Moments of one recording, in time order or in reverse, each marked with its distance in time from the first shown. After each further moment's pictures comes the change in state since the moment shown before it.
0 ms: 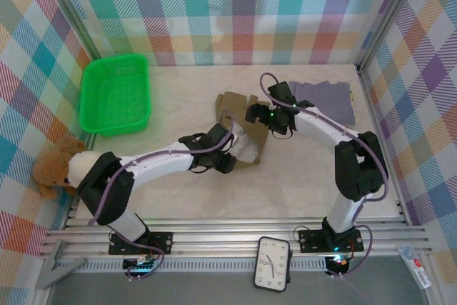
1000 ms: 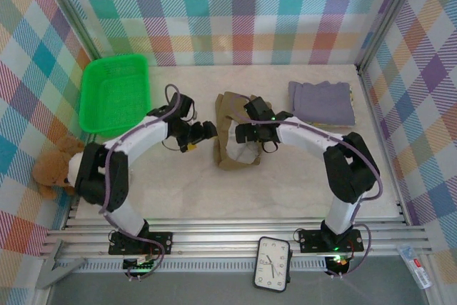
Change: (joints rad) left arm 0.420 0.023 0.118 -0.156 0.344 -0.394; right arm 0.189 0.017 -0.034 -0.030 0.288 -0.268
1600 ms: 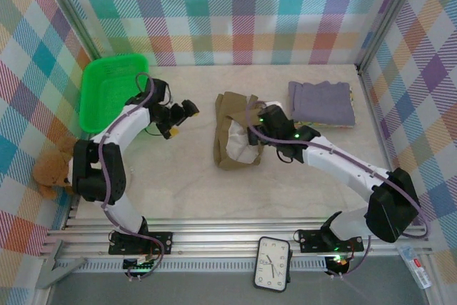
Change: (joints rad) left arm 0.222 0.087 0.152 -0.022 0.058 -0.081; right arm 0.060 -0.401 -0.225 0.018 0.220 0.019
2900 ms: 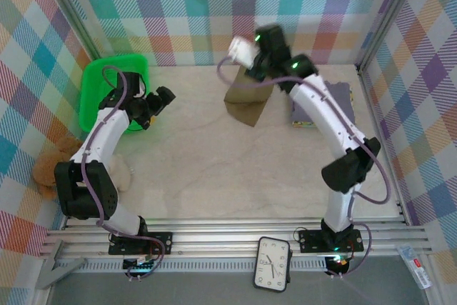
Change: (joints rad) left arm 0.163 -0.176 0.004 -0.002 -0.107 -0.003; right arm -0.077 0.468 1.036 -0.329 -0.166 -1.252
